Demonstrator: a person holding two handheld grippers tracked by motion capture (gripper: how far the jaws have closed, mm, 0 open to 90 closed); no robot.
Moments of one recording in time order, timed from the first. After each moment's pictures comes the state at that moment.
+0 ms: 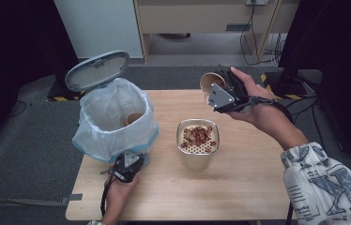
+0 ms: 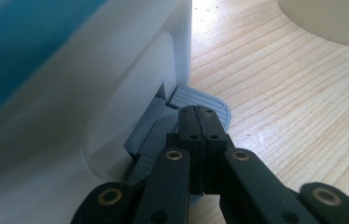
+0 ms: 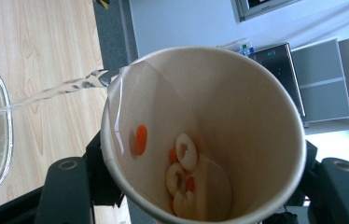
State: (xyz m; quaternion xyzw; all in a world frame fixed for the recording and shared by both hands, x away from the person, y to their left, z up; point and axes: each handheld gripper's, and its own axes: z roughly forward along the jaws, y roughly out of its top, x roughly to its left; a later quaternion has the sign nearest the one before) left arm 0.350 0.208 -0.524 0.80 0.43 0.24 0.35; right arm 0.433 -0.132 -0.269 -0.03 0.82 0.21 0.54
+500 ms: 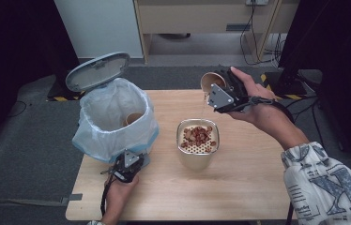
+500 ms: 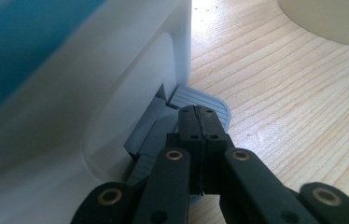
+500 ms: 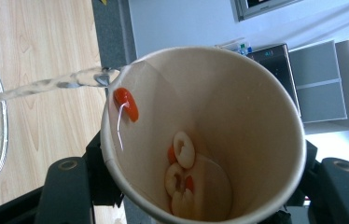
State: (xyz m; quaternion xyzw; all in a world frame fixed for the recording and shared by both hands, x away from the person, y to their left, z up) left arm 0.350 0.208 -0.524 0.80 0.43 0.24 0.35; right arm 0.433 -0.132 -0.269 -0.03 0.81 0.20 0.54
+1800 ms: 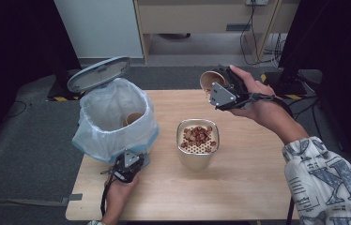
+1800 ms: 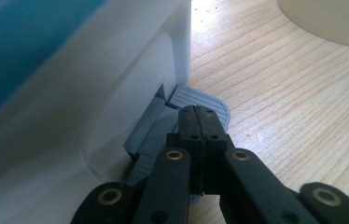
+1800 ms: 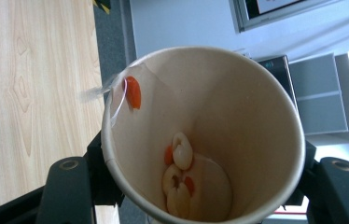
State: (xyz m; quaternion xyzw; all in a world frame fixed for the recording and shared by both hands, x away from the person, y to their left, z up) left arm 0.350 0.207 -0.524 0.79 0.43 0.24 0.35; right arm 0.448 -0.137 -0.274 -0.06 0.81 0.22 0.54
